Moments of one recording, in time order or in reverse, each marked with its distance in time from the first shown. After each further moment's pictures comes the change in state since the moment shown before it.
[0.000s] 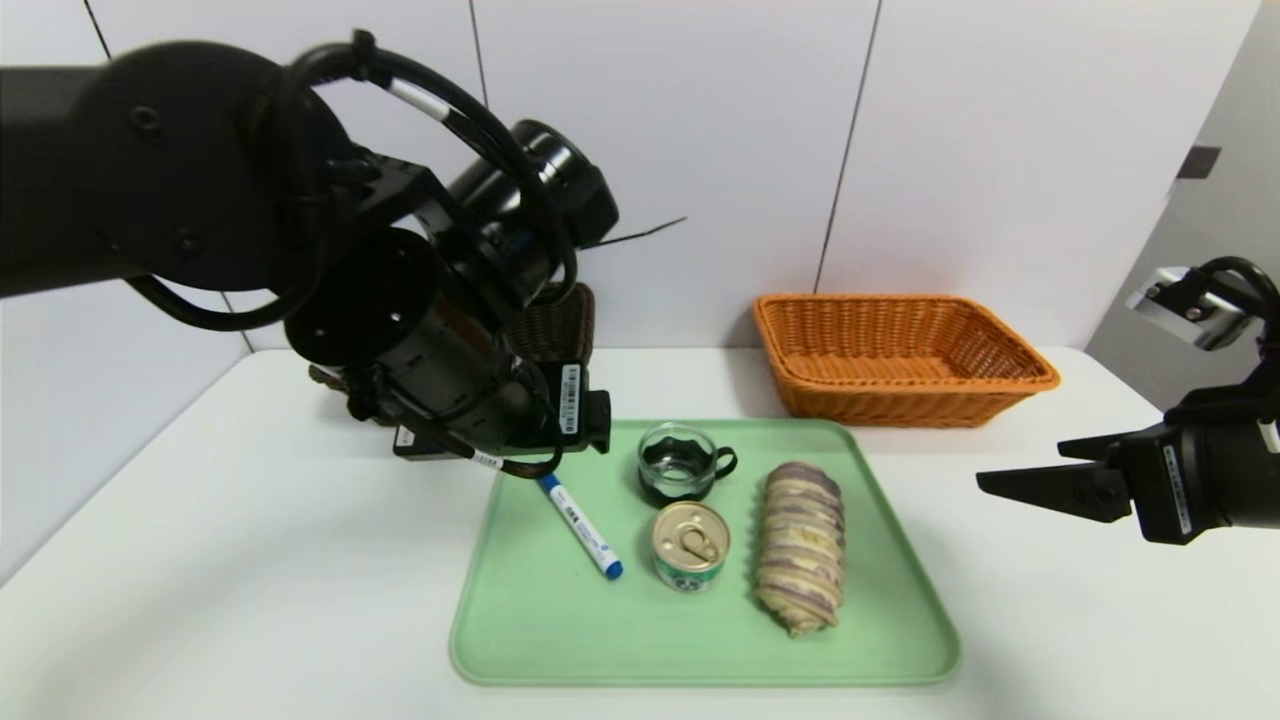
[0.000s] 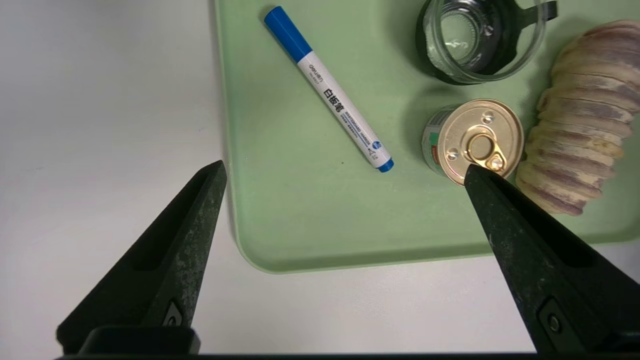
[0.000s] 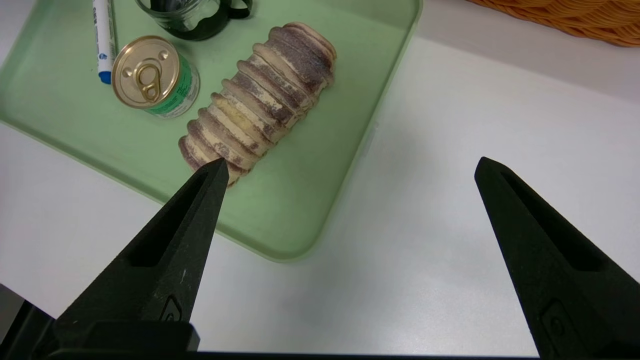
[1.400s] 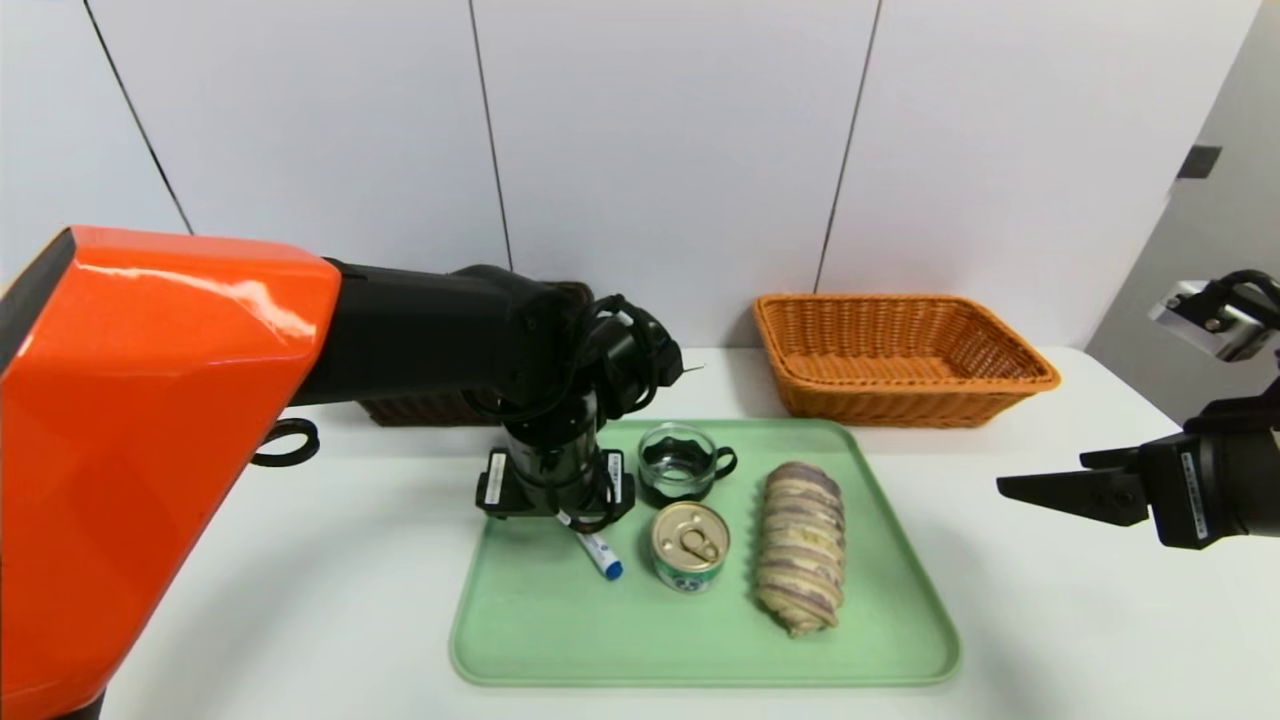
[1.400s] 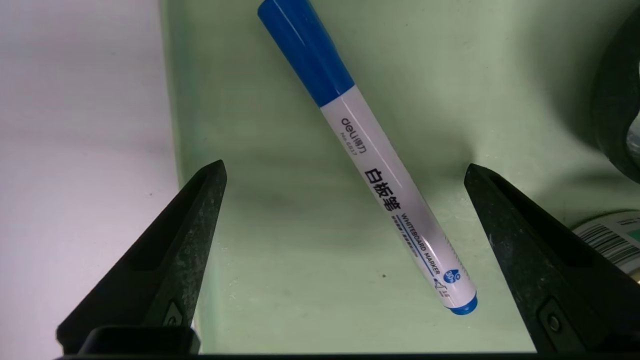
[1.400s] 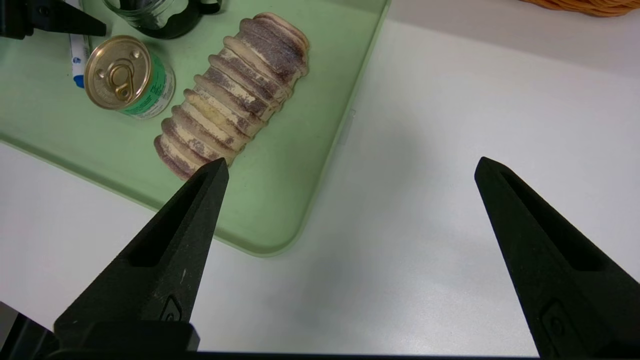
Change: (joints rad) left arm 0.055 0.320 -0.012 -0.054 0.035 -0.029; right arm -0.074 -0.007 0.033 -0.005 0.025 -0.004
